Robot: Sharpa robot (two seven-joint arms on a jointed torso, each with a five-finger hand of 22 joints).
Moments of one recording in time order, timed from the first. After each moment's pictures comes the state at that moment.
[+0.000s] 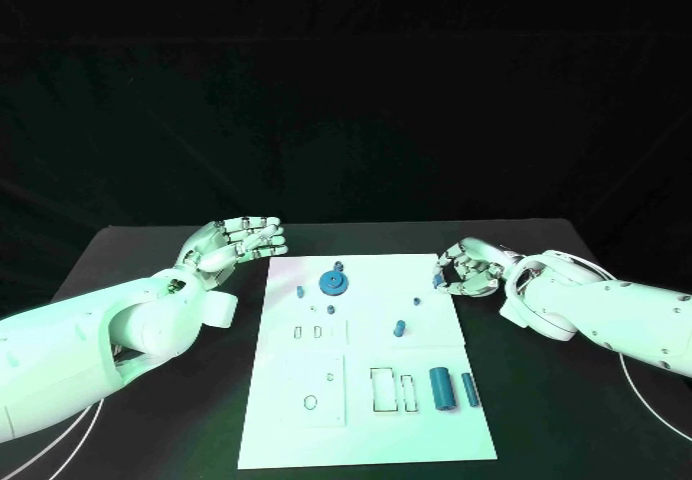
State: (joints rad) left arm 1.14 -0.91 0.00 1.49 -0.03 -0.22 0.45; left_hand 1.46 -0.16 0.30 0.22 0.09 0.74 0.19 0.30 0.19 0.86 0.23 0.11 0.07 0.73 0.19 0.34 0.32 0.17 0.73 0.29 0.29 0.09; right arm 1.21 -0.87 -0.16 1.28 -1.14 -0.32 0.10; right_hand 1.36 -0.23 0.45 0.11 0.24 0.94 0.15 0.27 0.30 1.33 0.06 1.31 1.27 1.47 0.00 1.54 1.31 0.01 1.47 0.11 1.57 1.31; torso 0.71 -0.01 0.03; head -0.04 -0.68
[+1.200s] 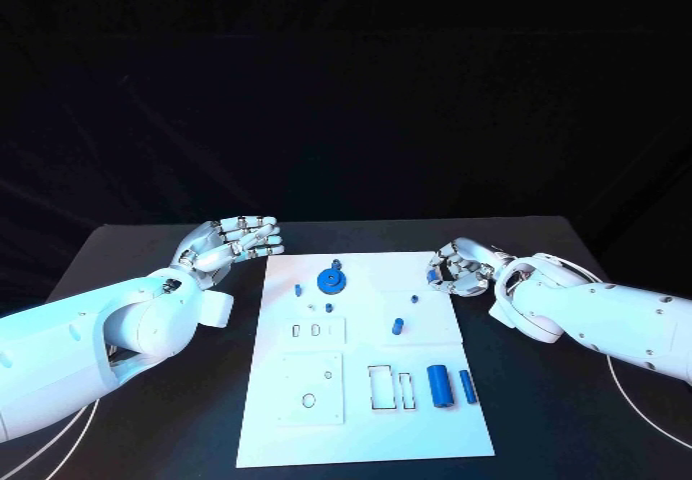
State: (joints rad) left arm 1.14 -0.92 0.00 1.49 -0.03 -0.22 0.44; left_hand 1.46 -0.16 0.31 0.21 0.09 0.74 0.19 0.30 0.19 0.86 0.23 0.12 0.07 0.73 0.19 0.34 0.31 0.17 0.73 0.29 0.29 0.09; right arm 1.19 -0.85 -0.16 1.29 -1.14 -0.39 0.06; right_hand 1.34 -0.19 0.55 0.10 0.30 0.97 0.13 0.31 0.30 1.36 0.05 1.33 1.29 1.46 -0.02 1.54 1.31 0.01 1.47 0.10 1.57 1.31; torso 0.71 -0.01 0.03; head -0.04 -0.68
